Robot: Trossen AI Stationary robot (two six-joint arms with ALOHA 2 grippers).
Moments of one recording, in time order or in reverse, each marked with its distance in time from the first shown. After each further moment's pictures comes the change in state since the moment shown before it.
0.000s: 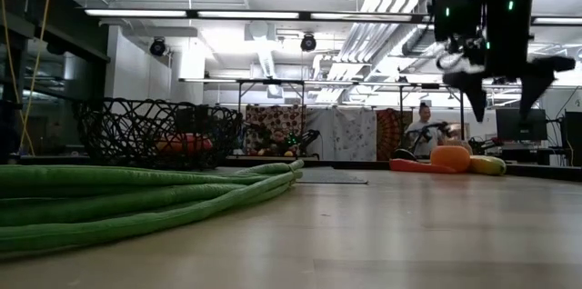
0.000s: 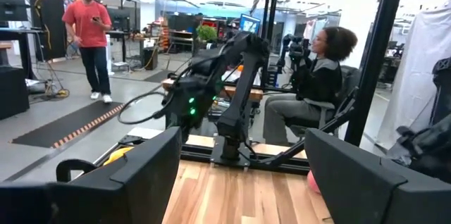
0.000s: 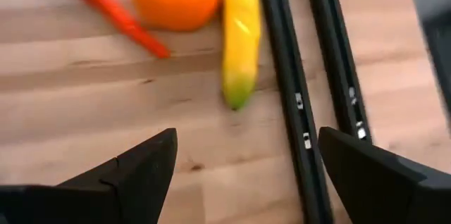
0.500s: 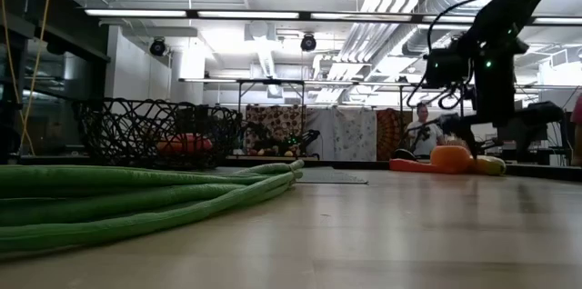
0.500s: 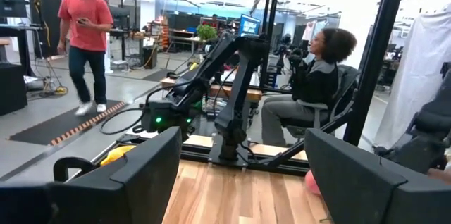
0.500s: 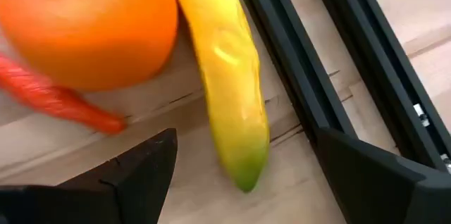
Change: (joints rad) left arm 0.000 0.000 0.000 0.000 0.000 -0.017; right arm -0.272 0.213 -0.156 0.434 -0.002 -0.060
